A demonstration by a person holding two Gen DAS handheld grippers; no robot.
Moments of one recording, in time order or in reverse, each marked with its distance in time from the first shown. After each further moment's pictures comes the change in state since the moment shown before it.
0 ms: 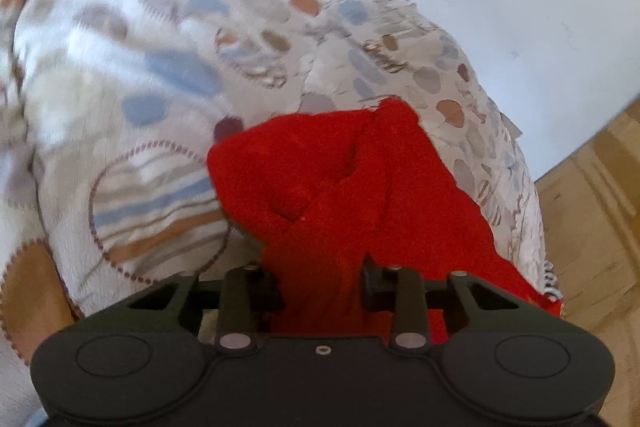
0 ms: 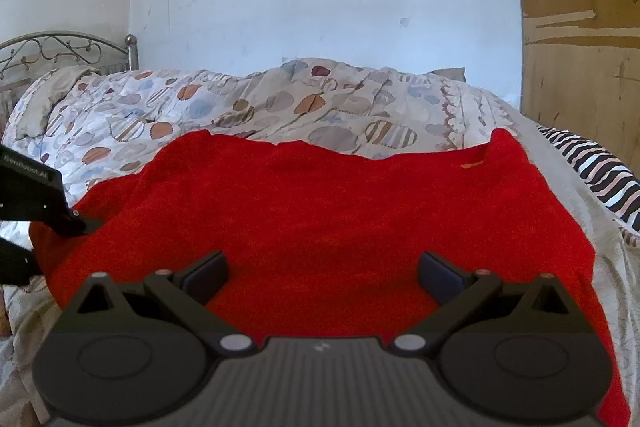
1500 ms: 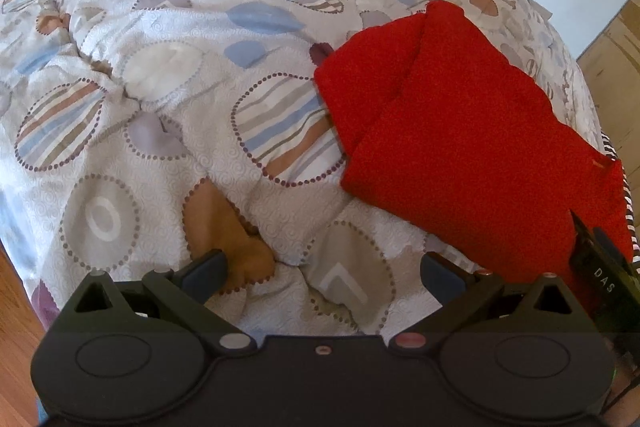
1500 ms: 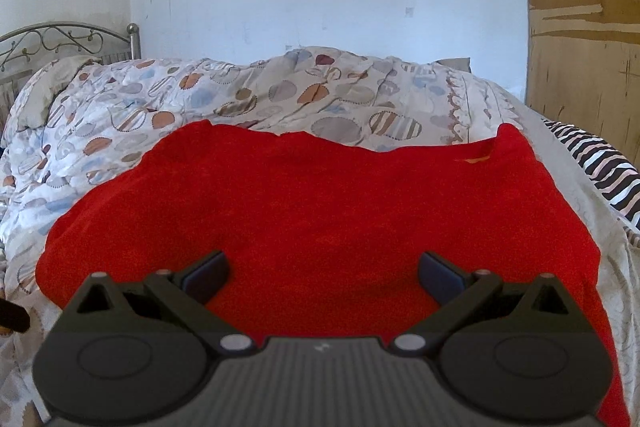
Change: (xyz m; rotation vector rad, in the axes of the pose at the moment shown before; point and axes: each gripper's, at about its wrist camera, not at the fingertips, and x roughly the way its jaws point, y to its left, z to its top) left arm -0.047 0.043 -0.018 0.225 0.250 0.172; right arm 0.006 -0.003 0.003 -0.008 0.046 0.023
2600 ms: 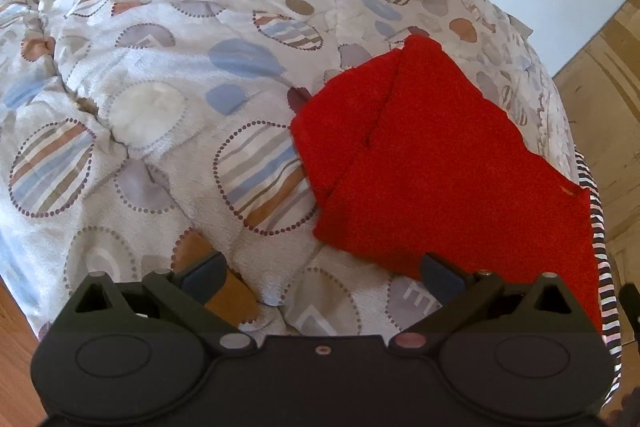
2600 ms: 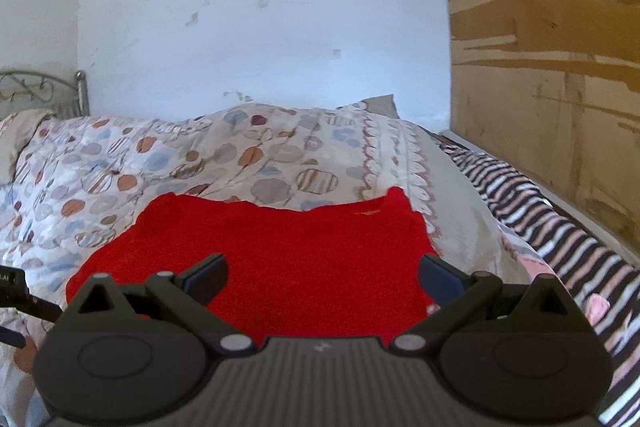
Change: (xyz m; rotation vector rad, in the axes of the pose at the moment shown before) left arm -0.018 -0.001 0.030 -0.012 -0.013 -0.078; right arm -0.115 -0.004 0.031 0.065 -0.091 -0.177
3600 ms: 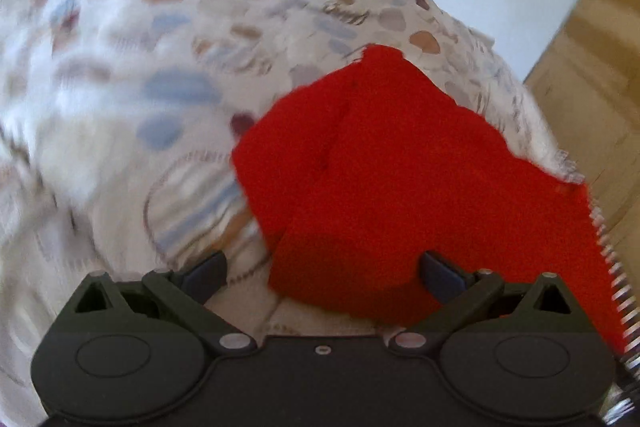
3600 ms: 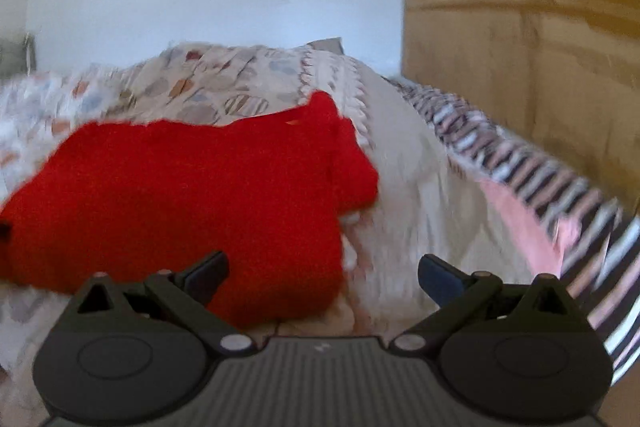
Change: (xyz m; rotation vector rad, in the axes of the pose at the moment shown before) left arm 0.045 -0.004 -0.005 0.069 -0.141 -0.111; right arm 0.029 -0.057 -0.067 0.149 0.141 -0.136
